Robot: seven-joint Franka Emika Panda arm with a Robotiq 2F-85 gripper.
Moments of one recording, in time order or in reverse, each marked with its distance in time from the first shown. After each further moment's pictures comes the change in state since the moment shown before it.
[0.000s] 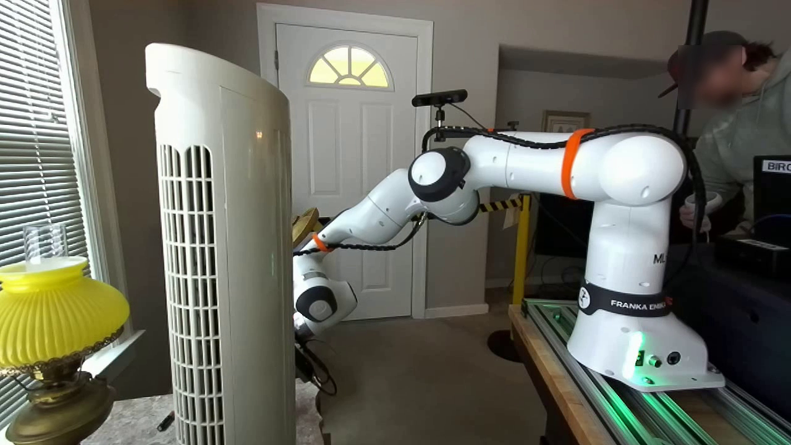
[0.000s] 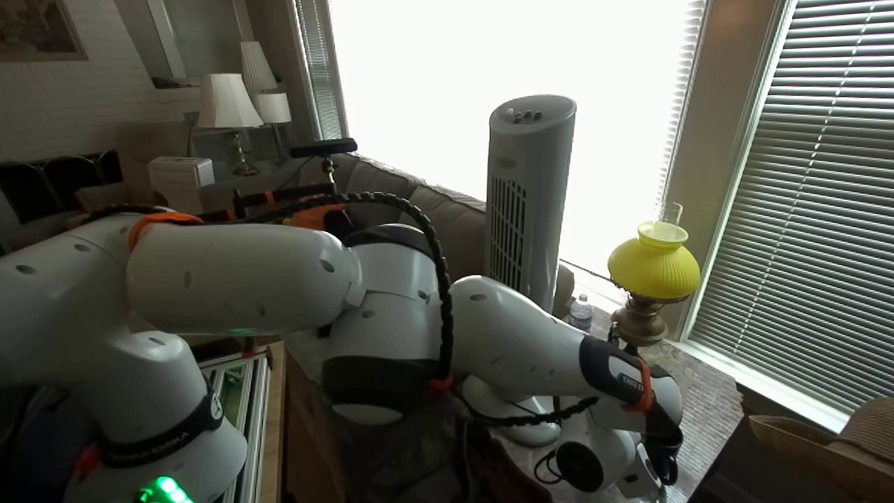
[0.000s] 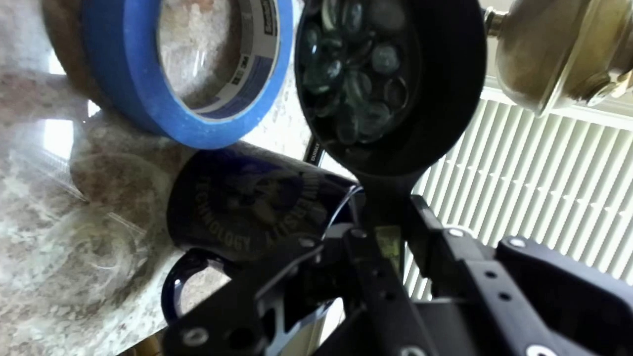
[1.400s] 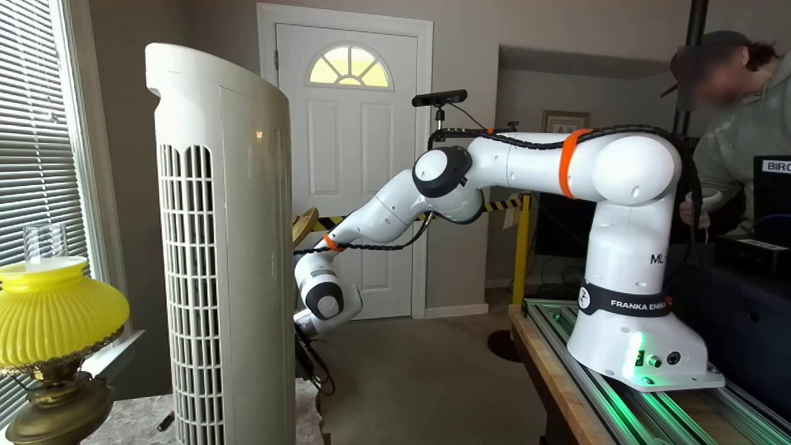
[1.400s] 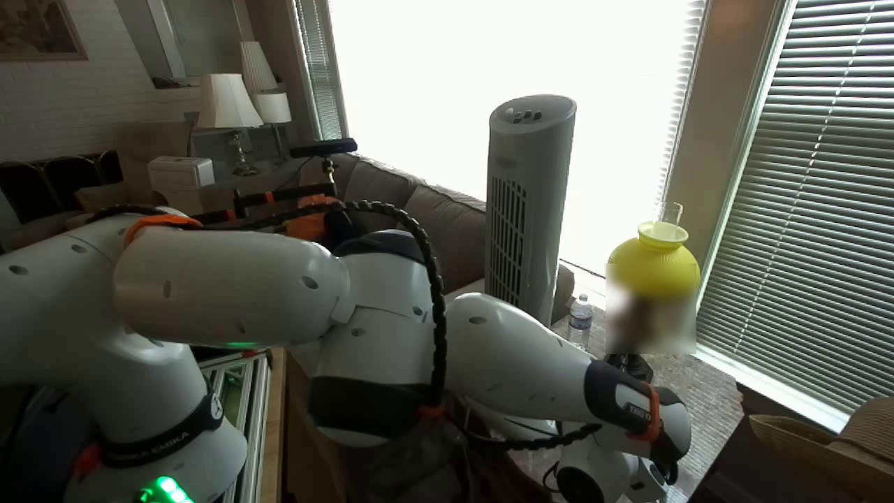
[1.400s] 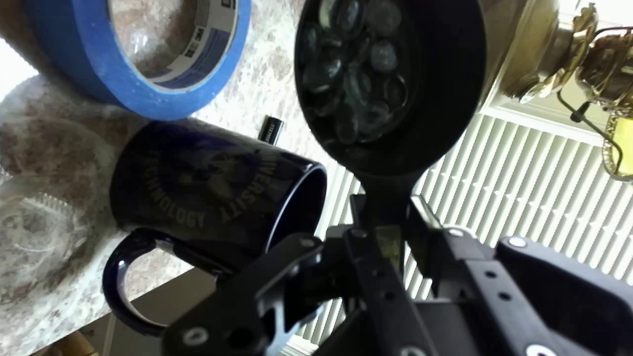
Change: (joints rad) arm -0.086 0.001 0.045 -0.048 0.004 -0.129 -0.153
